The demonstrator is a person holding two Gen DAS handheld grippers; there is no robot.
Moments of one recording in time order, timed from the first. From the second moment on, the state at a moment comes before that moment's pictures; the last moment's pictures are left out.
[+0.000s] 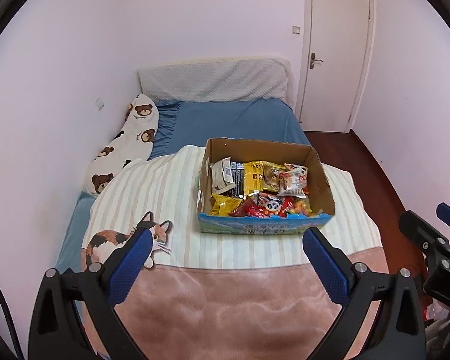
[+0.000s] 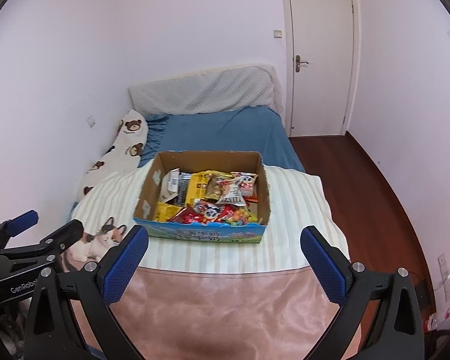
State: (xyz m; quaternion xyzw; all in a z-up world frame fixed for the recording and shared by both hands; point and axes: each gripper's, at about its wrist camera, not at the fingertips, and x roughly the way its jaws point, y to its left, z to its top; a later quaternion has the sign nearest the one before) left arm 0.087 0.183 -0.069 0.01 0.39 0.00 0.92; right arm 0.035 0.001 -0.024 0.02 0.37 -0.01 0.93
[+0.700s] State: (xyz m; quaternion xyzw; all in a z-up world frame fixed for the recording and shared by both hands) left arm 0.189 0.167 -0.115 0.02 0.41 0.02 0.91; right arm 0.135 -0.032 -0.086 0.02 0.39 -0.07 0.92
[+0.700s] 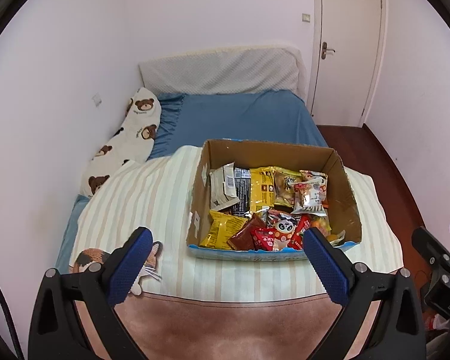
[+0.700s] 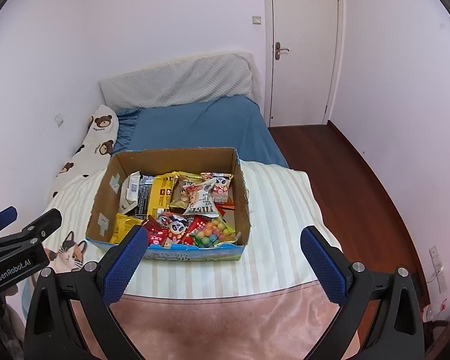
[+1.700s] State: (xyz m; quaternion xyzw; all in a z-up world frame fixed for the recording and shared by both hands) left arm 0.212 0.156 -0.141 0.04 0.43 0.00 0.90; right arm 0.166 -0.035 -0.116 0.02 0.42 -0.07 0.90
